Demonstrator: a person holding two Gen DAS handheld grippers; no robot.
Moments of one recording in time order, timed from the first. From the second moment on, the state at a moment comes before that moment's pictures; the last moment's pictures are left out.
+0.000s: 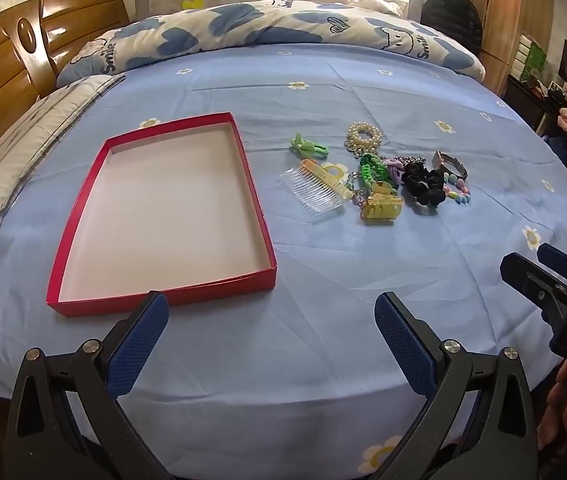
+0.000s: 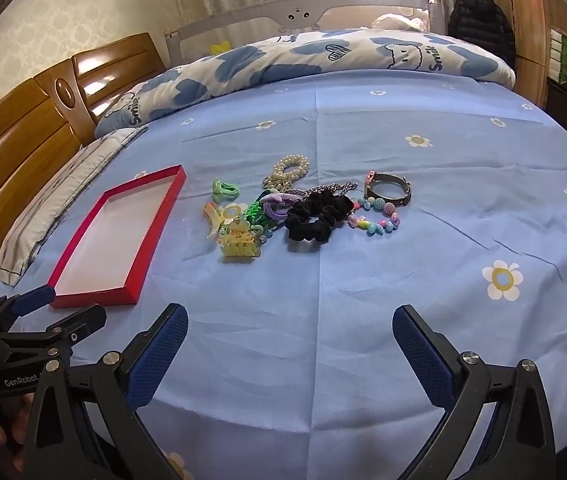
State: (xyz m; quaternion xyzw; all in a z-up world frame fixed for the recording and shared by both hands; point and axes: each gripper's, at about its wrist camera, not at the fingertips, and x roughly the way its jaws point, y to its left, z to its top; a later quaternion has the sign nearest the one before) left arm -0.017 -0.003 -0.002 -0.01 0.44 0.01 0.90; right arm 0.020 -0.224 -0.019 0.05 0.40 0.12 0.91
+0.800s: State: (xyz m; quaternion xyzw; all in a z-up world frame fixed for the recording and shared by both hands) left arm -0.012 -0.007 -0.004 -0.01 0.45 0.01 0.89; right arm 0.021 -0.221 -0.017 0.05 0.40 0.12 0.91
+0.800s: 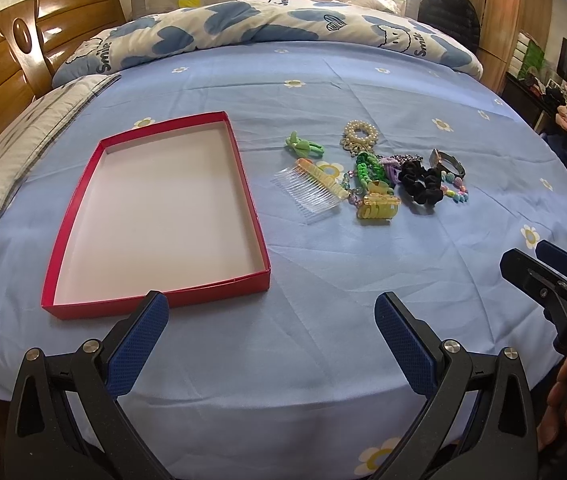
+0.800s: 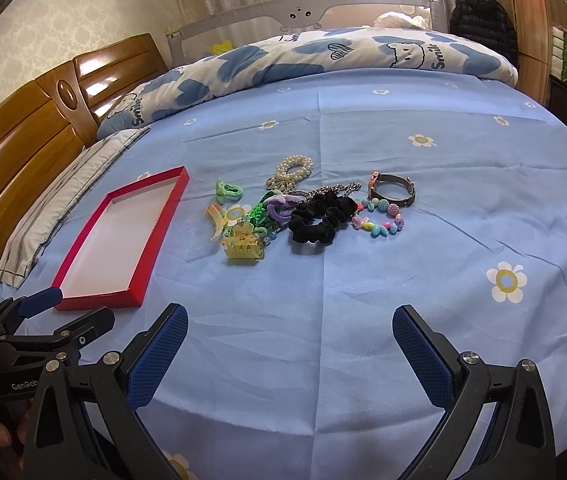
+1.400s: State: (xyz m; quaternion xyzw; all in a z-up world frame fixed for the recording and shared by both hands) left arm -0.002 -0.011 -0.010 -0.02 0.46 -0.01 0.89; right arm 0.027 -0.230 -0.020 0.05 0.42 0.12 0.90
